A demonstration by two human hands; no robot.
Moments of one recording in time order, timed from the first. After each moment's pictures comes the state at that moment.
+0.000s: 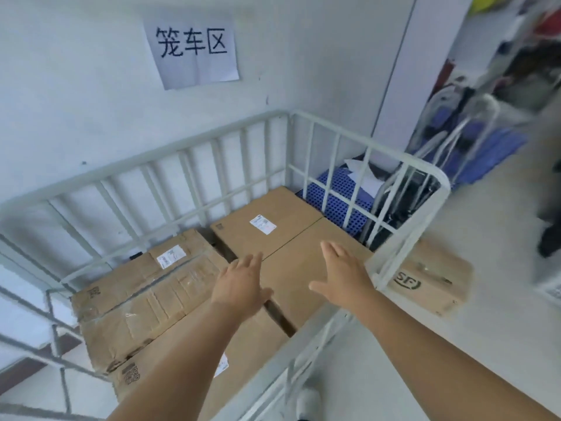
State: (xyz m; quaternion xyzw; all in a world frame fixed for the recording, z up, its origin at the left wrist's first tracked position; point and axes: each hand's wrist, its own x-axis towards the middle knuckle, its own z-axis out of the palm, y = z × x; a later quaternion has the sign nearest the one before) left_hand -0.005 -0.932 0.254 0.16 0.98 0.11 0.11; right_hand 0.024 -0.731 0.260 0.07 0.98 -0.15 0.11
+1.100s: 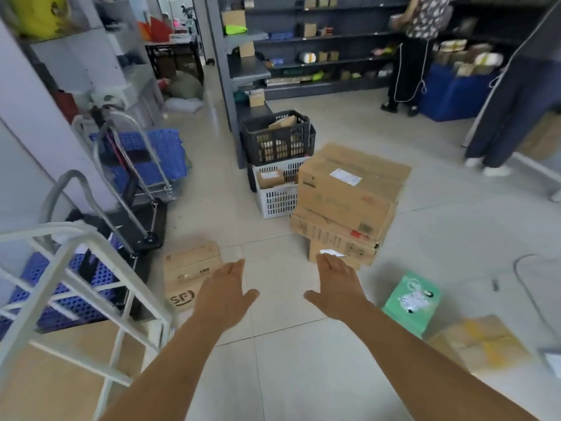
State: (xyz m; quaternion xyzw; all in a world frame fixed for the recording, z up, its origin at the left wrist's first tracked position) left_hand 0.244 -0.396 0.280 0.59 0.79 0.02 0.13; right_hand 0.445 -0.313 0.249 0.54 0.83 -0.16 0.00
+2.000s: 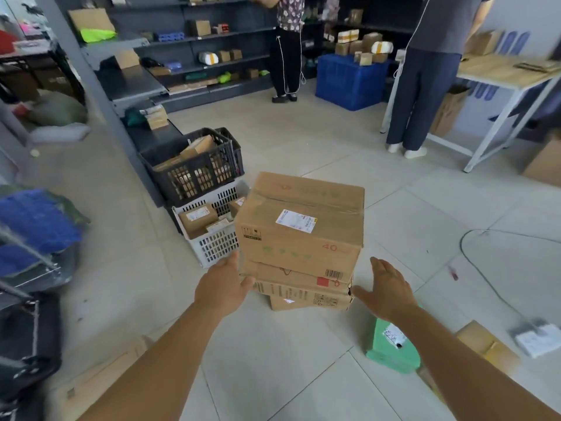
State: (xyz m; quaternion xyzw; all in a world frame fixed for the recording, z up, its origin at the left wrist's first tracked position) left_hand 0.230 0.015 0.252 0.68 0.70 0.04 0.20; right_hand 0.526 -0.015 0.230 0.78 0.60 -0.19 -0.05
